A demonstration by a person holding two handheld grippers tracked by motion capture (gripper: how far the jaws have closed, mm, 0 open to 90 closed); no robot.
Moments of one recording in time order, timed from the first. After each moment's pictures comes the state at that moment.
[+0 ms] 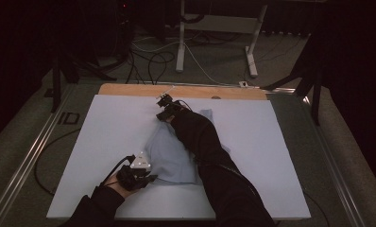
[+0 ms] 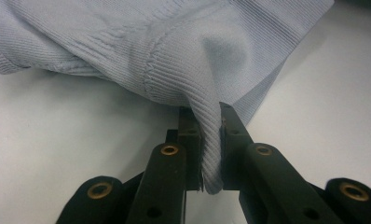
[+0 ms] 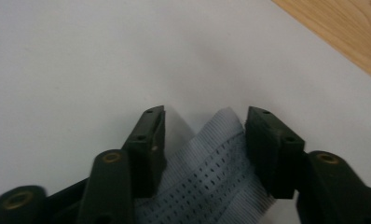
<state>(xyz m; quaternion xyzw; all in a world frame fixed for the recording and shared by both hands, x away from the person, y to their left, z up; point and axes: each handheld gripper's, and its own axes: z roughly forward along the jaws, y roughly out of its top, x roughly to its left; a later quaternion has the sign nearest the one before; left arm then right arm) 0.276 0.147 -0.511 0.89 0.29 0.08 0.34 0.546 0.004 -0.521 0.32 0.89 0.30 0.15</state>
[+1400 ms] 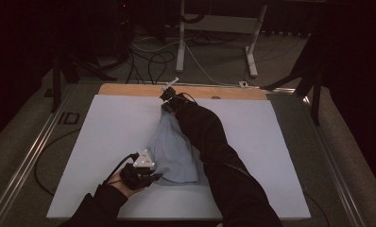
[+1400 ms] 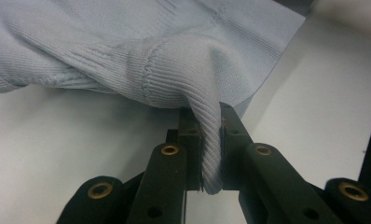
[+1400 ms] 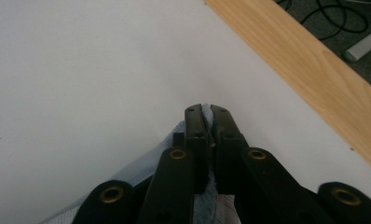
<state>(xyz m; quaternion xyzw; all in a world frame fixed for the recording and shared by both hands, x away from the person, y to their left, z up) 0.271 0.132 -0.488 0.89 0.27 0.08 0.35 0.534 -0.012 -0.471 0.28 0.89 0.32 0.16</state>
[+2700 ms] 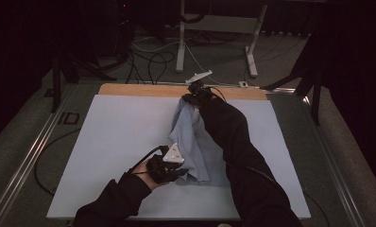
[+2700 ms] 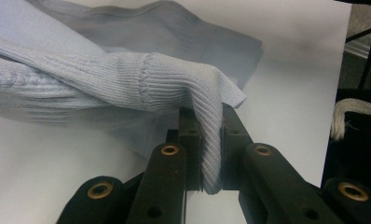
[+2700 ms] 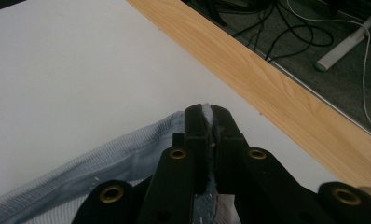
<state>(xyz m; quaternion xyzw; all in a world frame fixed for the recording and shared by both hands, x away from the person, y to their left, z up) 0.278 0.057 -0.449 0.91 0.19 0.08 0.36 0.519 -0.100 -0.429 0.31 0.85 0.38 0.18</state>
